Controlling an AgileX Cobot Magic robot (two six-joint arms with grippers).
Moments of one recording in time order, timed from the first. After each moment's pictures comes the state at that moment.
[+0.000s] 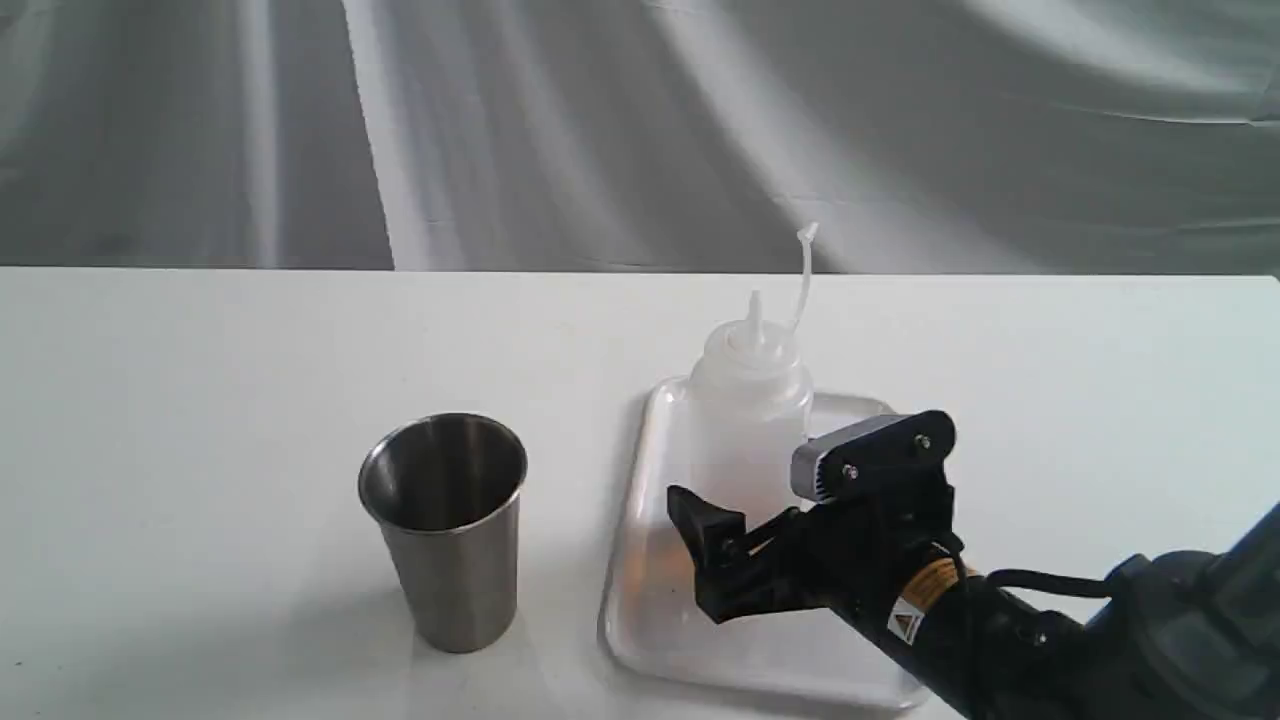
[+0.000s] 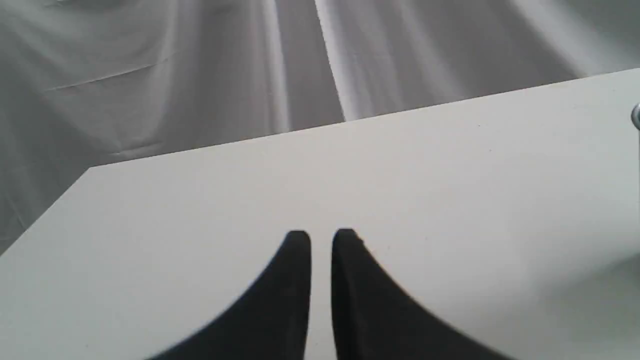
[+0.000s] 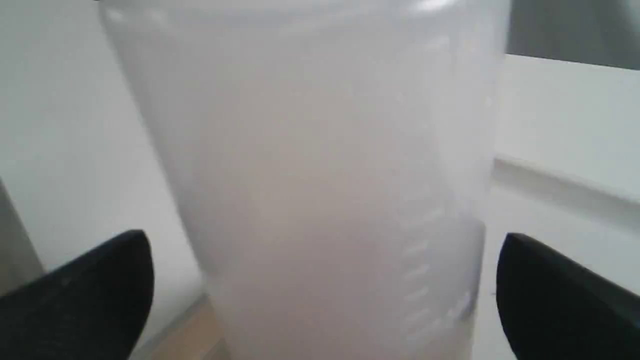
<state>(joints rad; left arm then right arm) 0.06 0.00 0.00 0.18 0.25 0.04 0.33 2.08 -0.64 -0.08 -1.10 0.09</state>
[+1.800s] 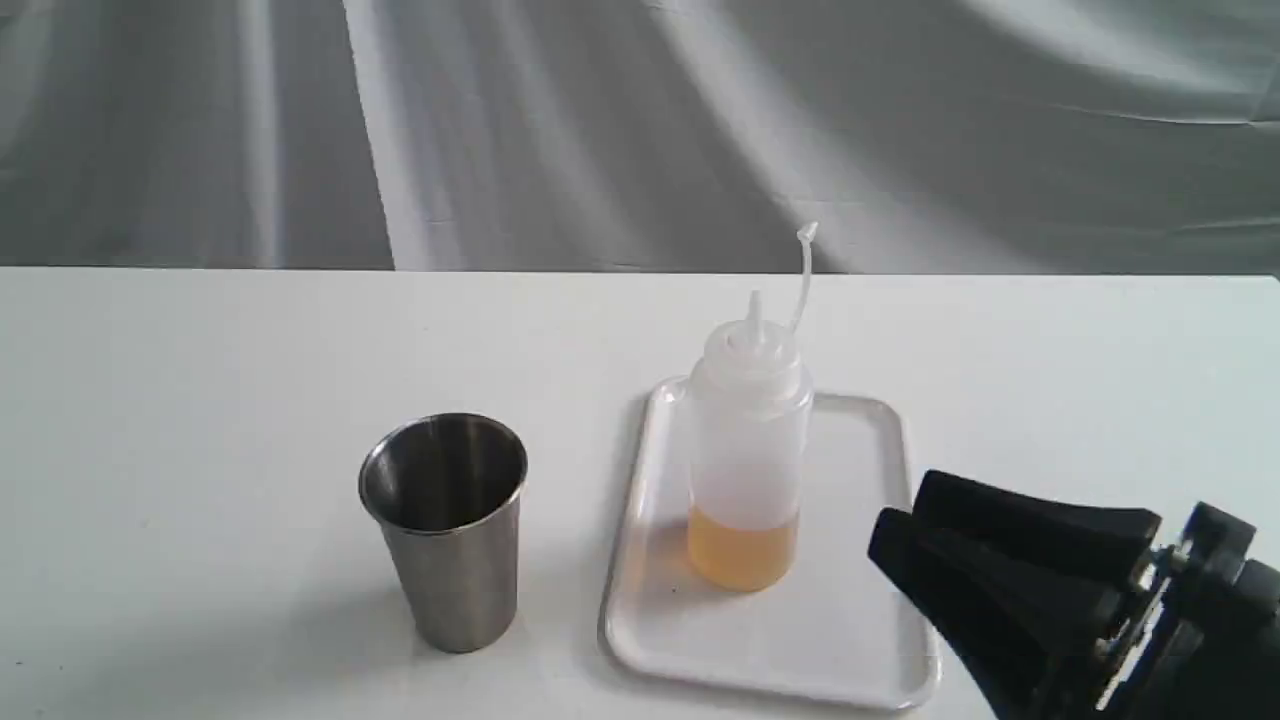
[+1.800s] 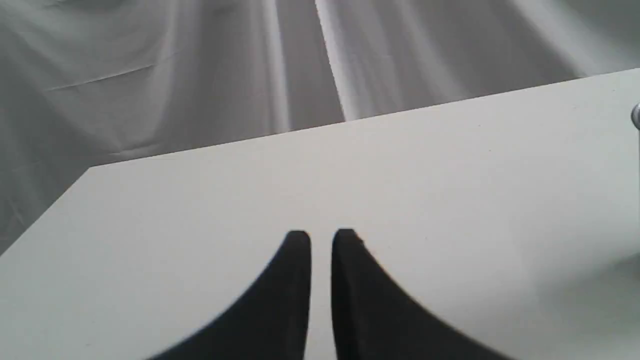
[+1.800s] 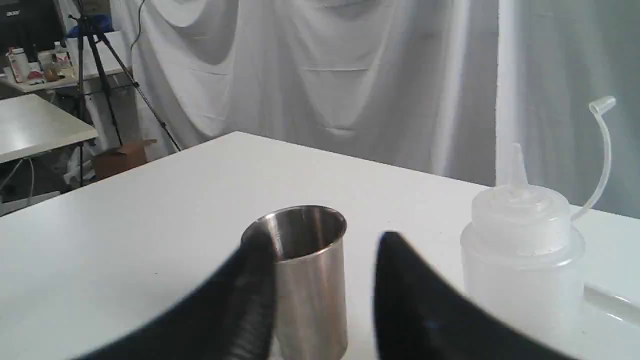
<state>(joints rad) 0.06 0.00 0.00 0.18 0.25 0.04 0.33 1.07 -0.16 -0.41 -0.86 0.40</state>
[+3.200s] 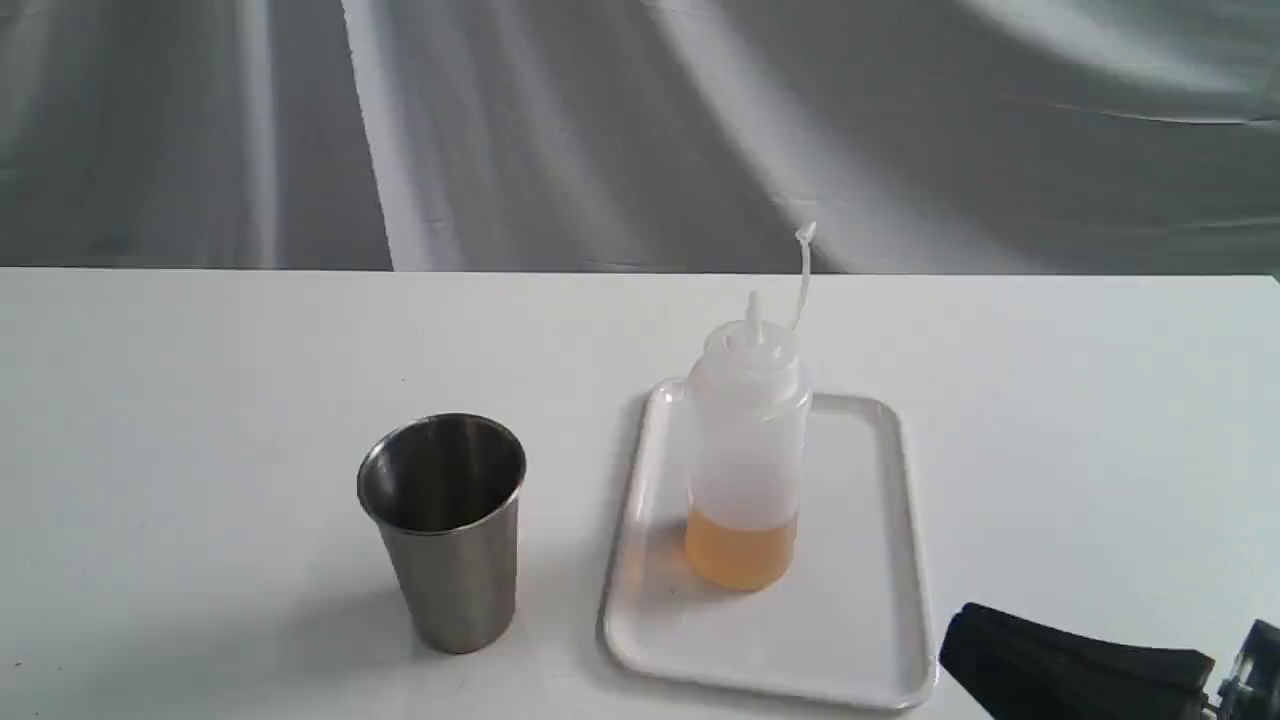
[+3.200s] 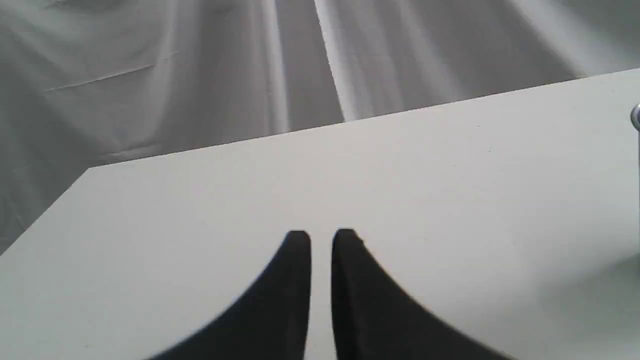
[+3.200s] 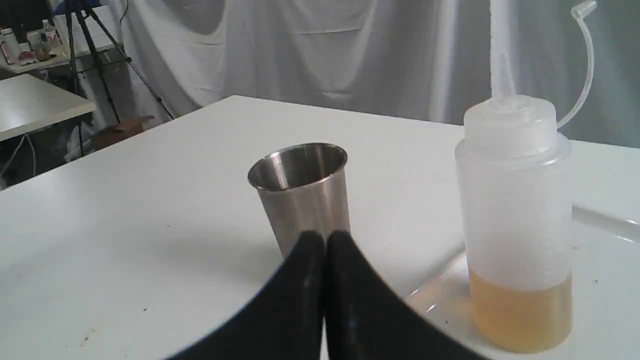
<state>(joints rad) 0.06 0.00 0.00 0.18 0.25 0.04 0.33 0.96 -0.03 -0.41 -0.82 0.45</state>
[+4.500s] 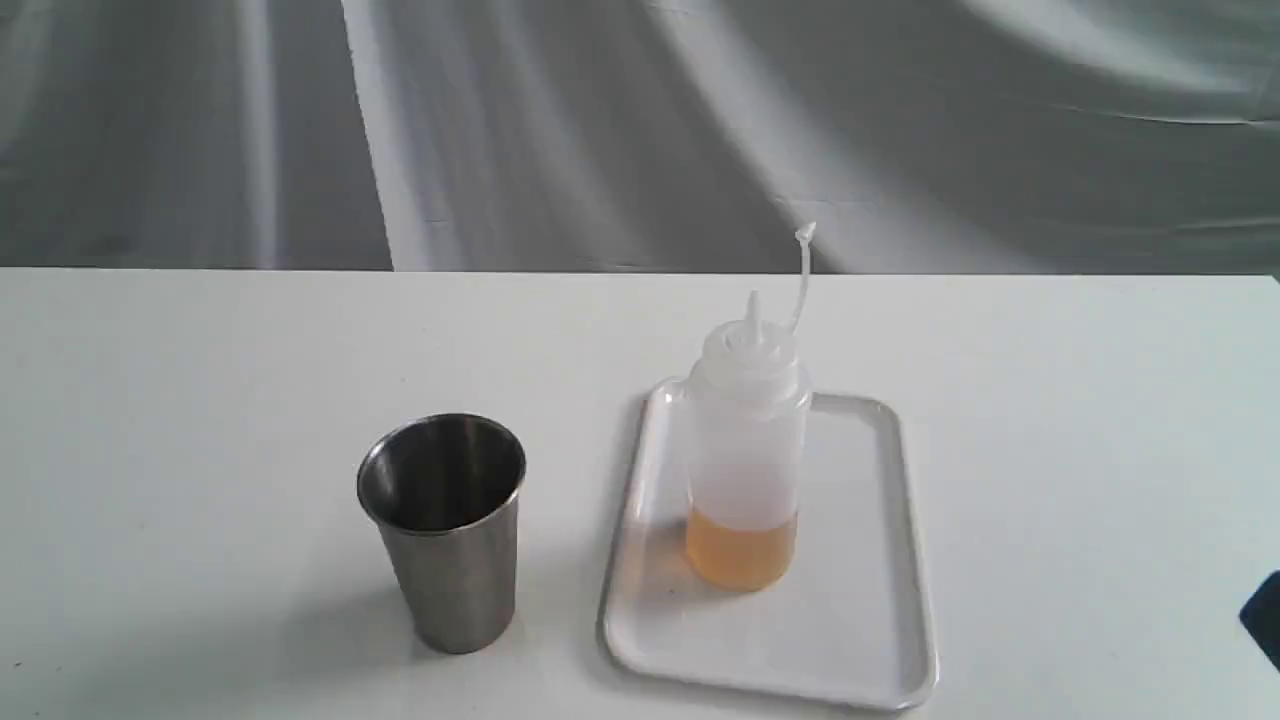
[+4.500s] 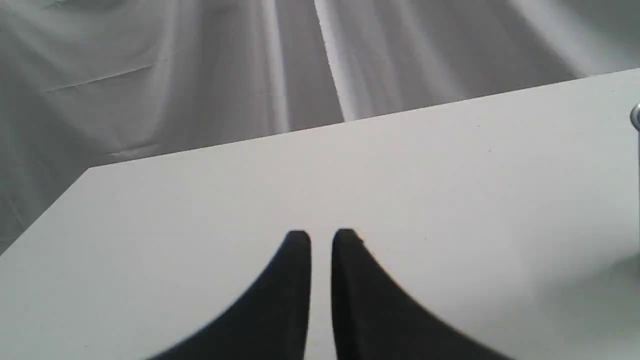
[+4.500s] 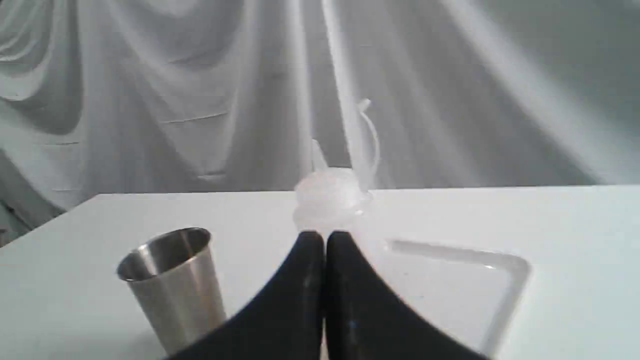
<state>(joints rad) 0.06 0.00 0.00 0.18 0.25 0.04 0.20 0.30 -0.03 -0.41 -0.21 0.65</state>
